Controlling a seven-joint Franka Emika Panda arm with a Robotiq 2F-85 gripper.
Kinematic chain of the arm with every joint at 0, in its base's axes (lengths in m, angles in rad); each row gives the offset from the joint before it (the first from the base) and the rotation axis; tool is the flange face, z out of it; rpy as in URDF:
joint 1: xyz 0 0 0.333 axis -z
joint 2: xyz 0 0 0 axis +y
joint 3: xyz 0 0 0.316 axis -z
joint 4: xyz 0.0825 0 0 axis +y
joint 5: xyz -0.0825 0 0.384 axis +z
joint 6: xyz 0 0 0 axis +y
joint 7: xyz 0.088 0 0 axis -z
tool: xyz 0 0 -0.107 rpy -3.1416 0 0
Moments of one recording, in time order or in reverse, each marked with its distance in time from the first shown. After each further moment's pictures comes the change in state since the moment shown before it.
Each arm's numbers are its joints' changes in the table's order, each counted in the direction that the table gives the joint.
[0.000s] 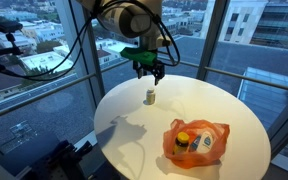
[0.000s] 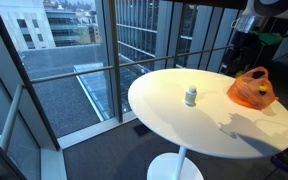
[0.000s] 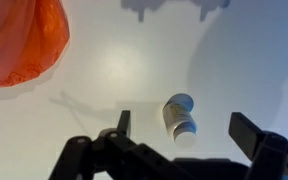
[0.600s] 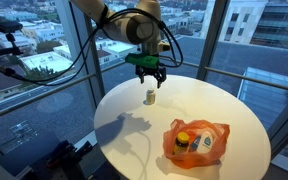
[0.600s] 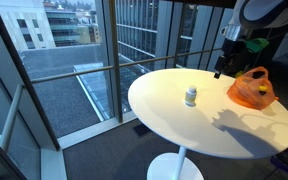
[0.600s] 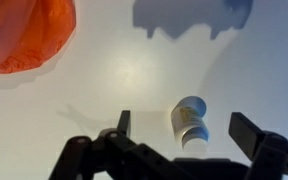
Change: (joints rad) arm -0.010 0.110 -0.018 -0.075 -0.100 -0.015 0.042
